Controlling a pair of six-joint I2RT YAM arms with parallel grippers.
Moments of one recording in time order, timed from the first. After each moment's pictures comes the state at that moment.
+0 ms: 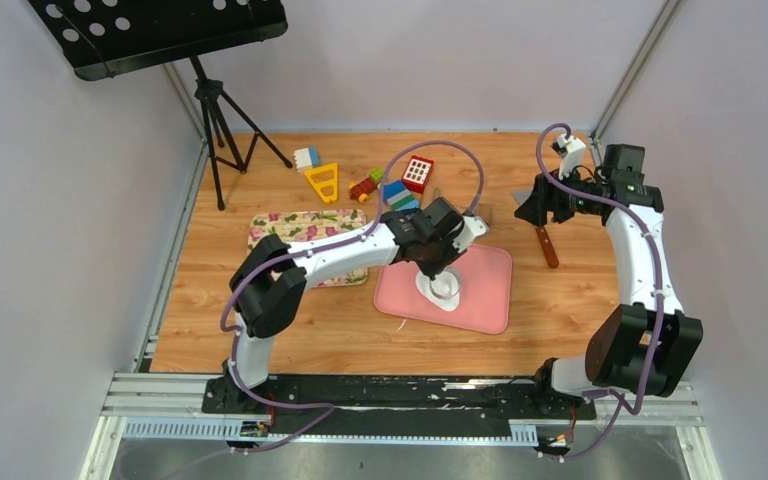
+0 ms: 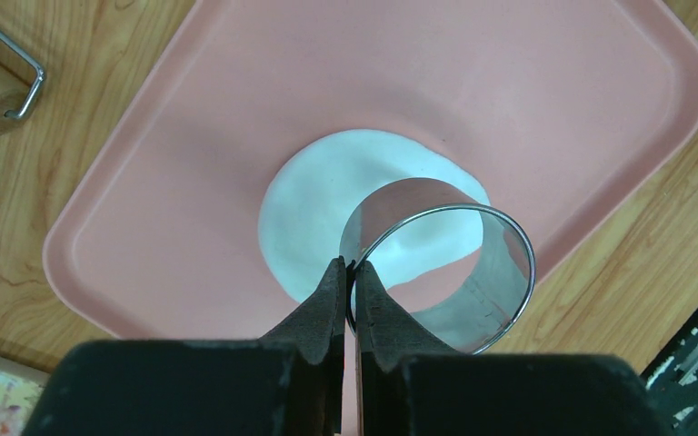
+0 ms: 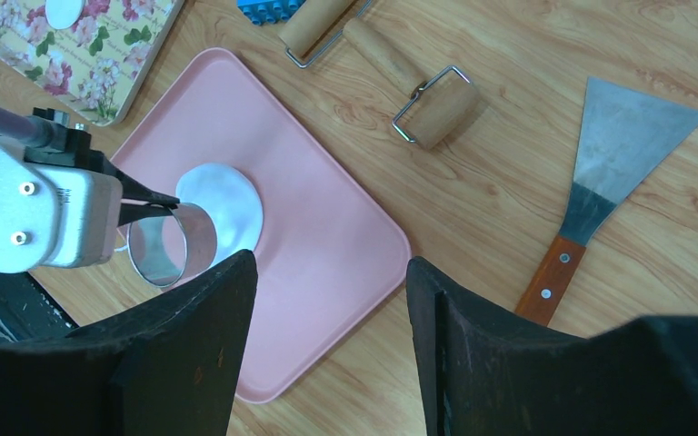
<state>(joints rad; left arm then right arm) -0.99 1.96 1.57 -0.56 0.08 0.08 -0.22 1.40 1.29 -0.79 -0.79 -0.42</state>
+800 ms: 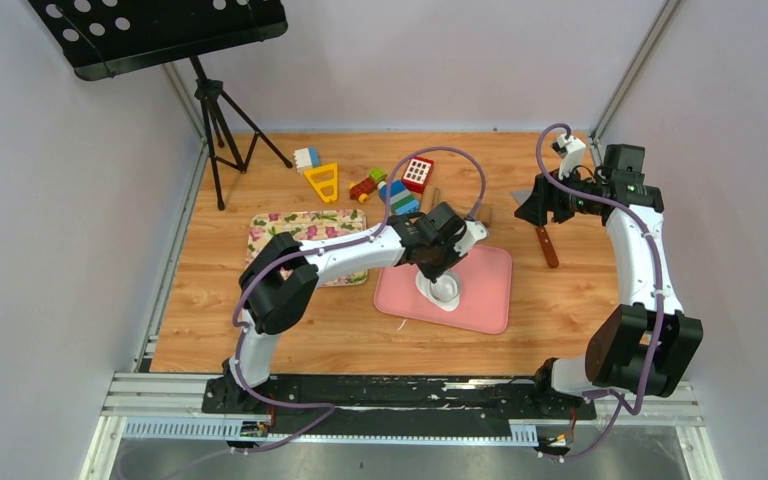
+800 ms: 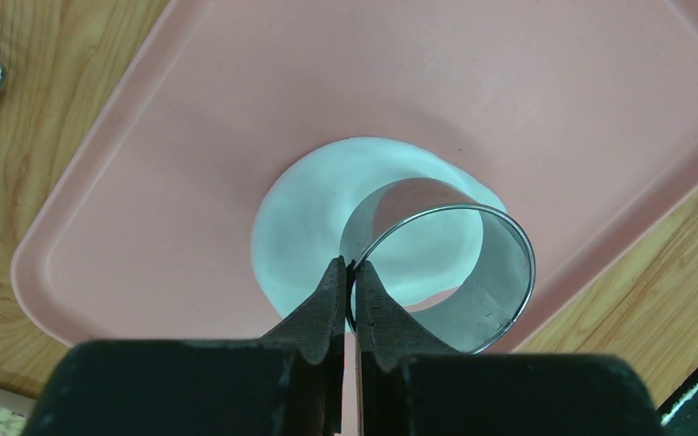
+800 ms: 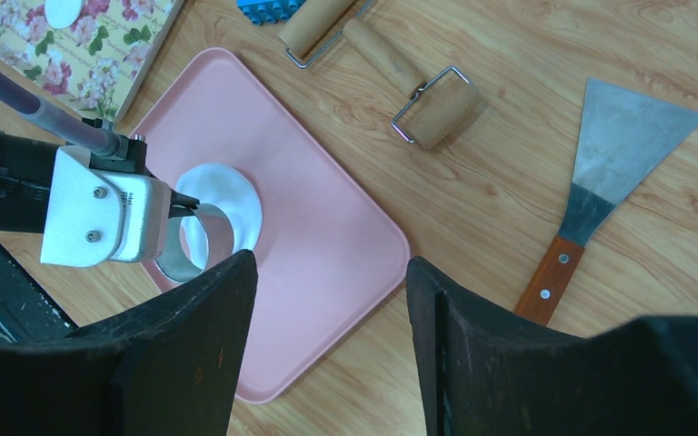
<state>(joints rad) -0.99 2.02 1.57 -0.53 0.06 0.07 -0.22 1.40 1.29 -0.79 -0.79 -0.42</state>
